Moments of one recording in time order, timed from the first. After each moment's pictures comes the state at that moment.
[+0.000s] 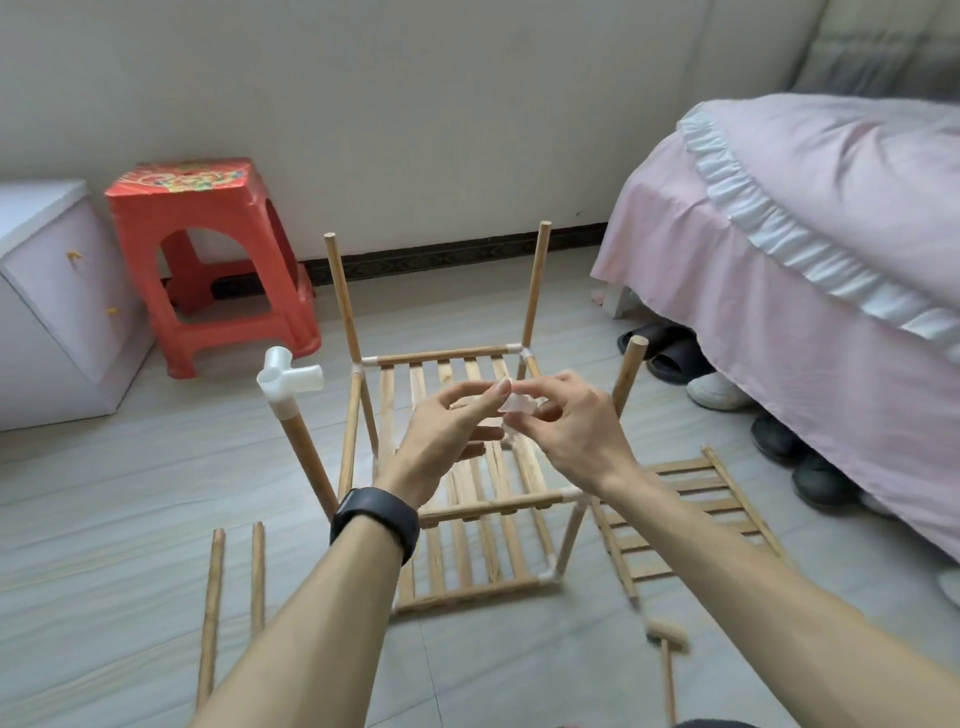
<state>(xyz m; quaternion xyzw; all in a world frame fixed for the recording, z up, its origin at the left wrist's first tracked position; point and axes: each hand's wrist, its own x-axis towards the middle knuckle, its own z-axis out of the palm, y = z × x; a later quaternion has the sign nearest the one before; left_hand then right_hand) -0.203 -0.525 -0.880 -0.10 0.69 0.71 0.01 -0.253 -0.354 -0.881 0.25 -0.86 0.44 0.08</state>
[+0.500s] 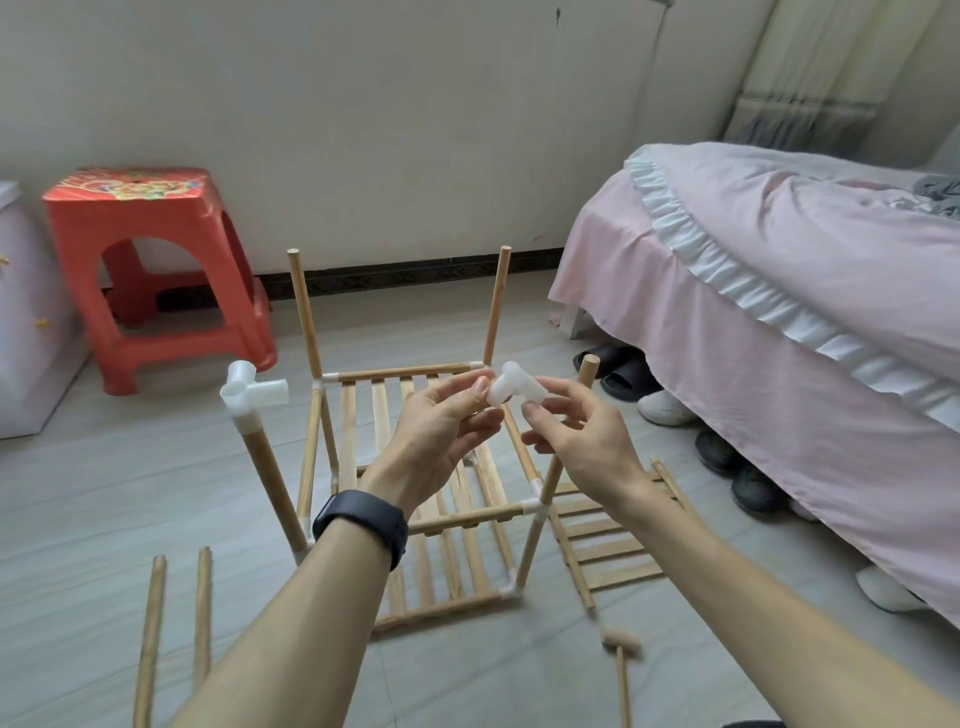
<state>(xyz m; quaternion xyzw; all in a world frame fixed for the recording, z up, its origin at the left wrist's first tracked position) -0.213 -0.499 -0.857 -0.07 0.50 0.86 0.03 -0.235 -0.316 -0.856 0.13 -0.78 0.61 0.00</state>
